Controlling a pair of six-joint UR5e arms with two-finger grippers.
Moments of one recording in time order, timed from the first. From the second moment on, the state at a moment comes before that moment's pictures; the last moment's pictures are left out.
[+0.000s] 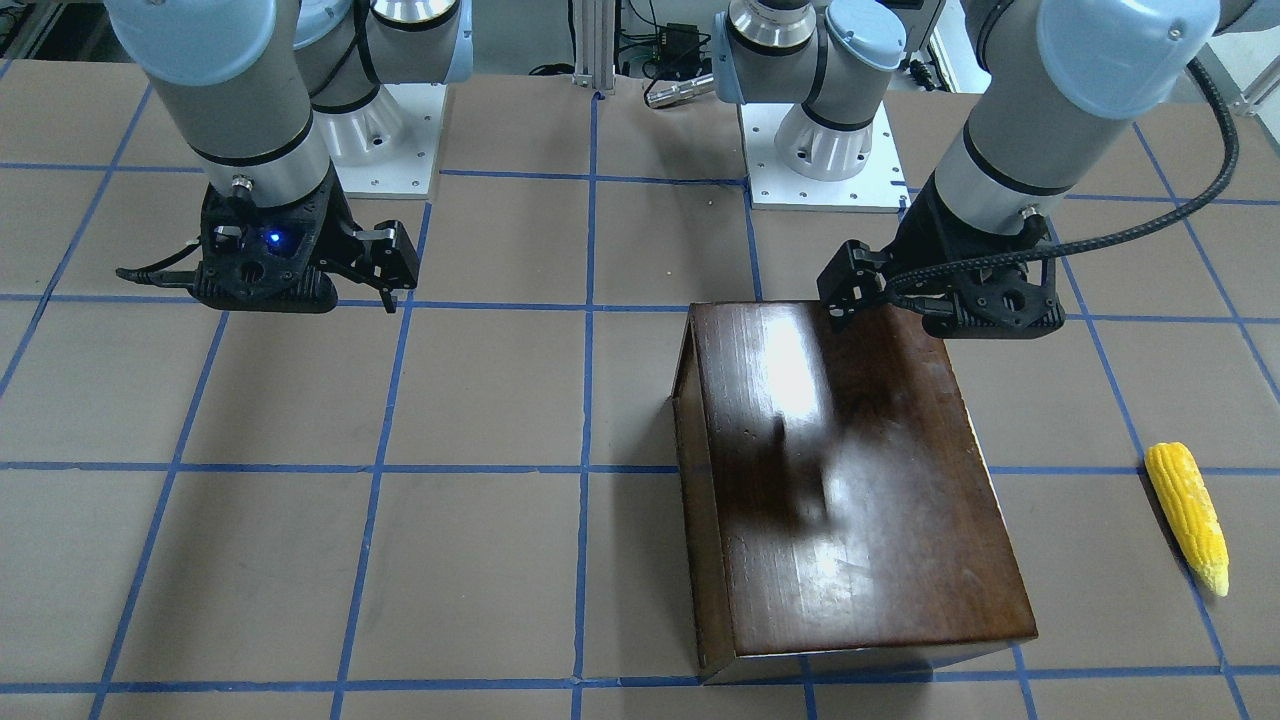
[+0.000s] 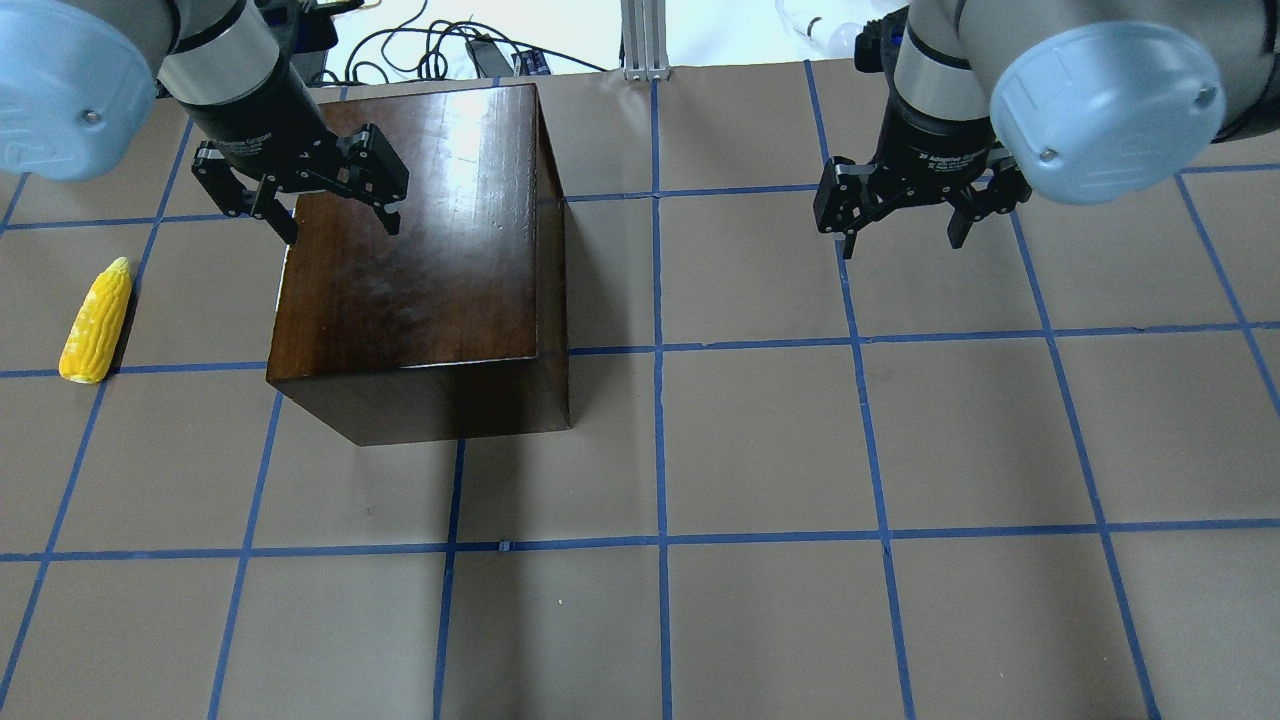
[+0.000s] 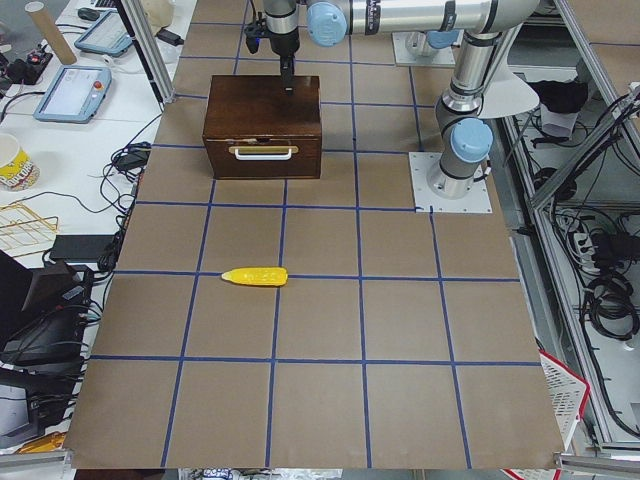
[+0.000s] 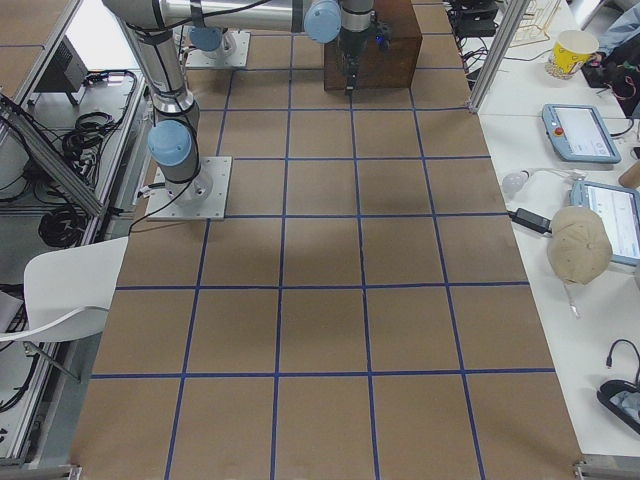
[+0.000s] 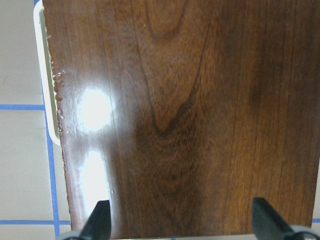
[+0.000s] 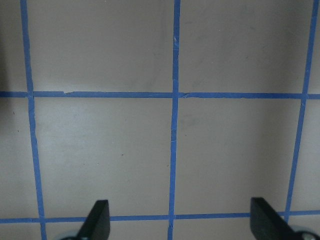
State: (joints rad) left arm -1.52 -1.68 -1.51 -1.56 1.55 0.01; right arm 1.65 -1.48 1.58 -1.62 -1.63 0.06
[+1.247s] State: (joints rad) left arm -1.29 -1.71 -1.44 -1.54 1.54 0.18; right arm 1.65 -1.48 1.58 -1.63 -1.63 0.06
